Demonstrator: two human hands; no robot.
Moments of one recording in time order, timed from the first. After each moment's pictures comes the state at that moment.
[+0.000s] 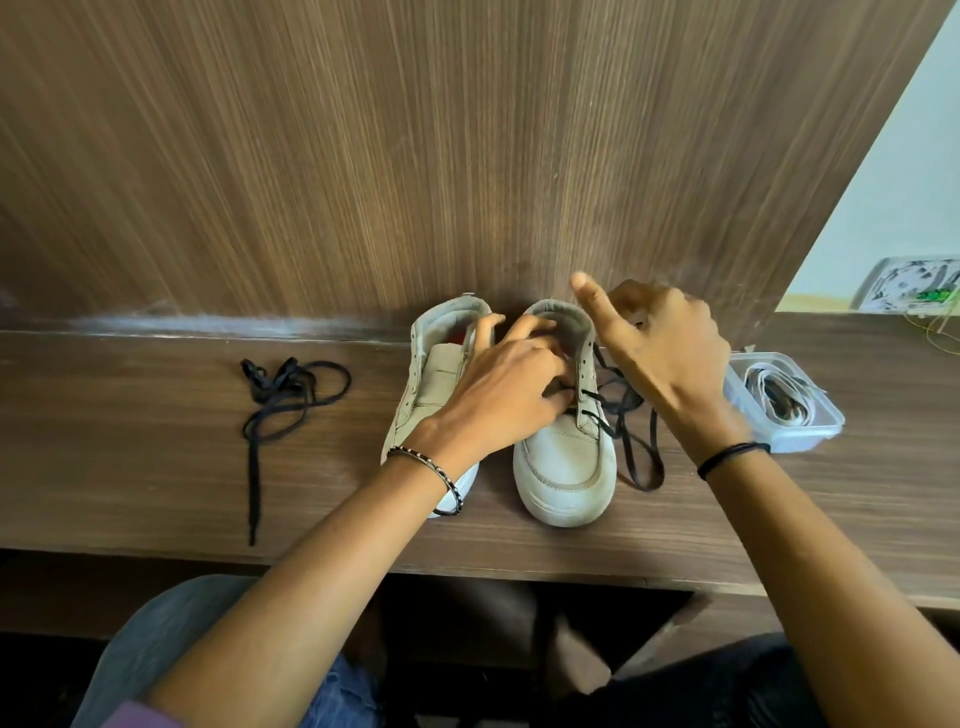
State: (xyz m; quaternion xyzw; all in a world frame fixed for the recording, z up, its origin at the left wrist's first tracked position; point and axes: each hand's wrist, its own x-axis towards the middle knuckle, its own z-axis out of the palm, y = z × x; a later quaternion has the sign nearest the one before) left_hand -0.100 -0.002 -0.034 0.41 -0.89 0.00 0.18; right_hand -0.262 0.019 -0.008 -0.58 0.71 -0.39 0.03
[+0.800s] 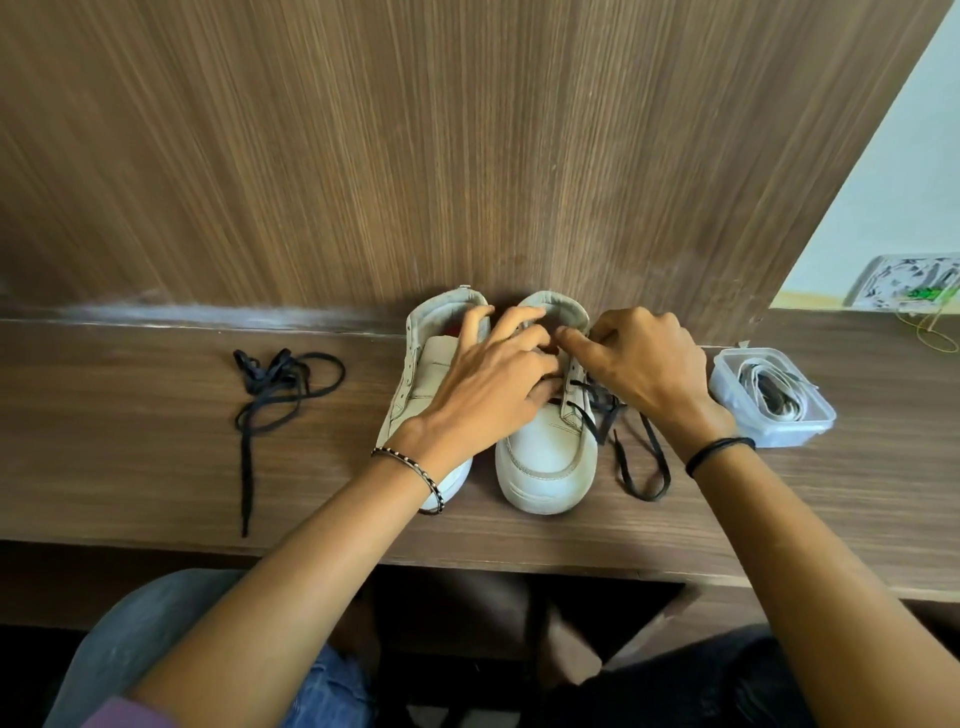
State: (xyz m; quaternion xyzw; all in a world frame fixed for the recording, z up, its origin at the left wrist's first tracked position) left_hand -0.090 -0.012 -0.054 0.36 -0.89 0.08 0.26; right_hand -0.263 0.011 -0.023 -0.62 0.74 -0.25 0.04
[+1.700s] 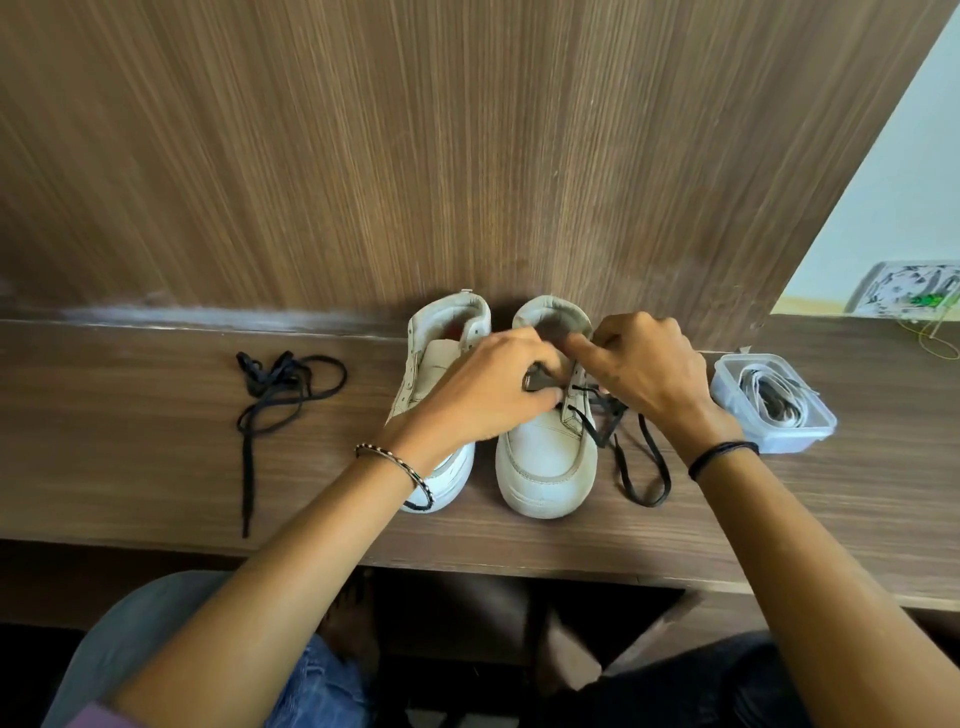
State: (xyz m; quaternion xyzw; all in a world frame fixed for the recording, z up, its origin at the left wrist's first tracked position) left_hand -0.085 0.004 -0.025 0.43 -0.85 -0.20 0.23; right_hand -0.270 0.007 -0.026 -0.63 0.72 -0.26 0.07
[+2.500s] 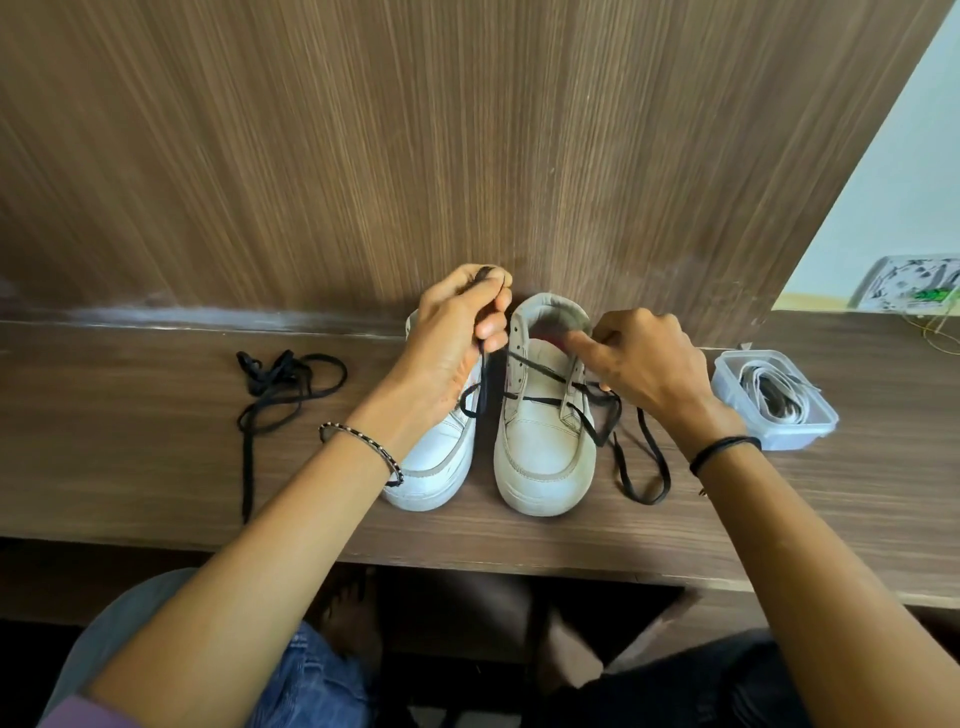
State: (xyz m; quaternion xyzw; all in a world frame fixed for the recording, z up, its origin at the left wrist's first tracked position) left_hand -0.080 -0.006 -0.001 0.34 -0.46 -0.61 0.55; right_hand -0.274 0.007 -0.025 -0.64 0.71 -0.26 0.08
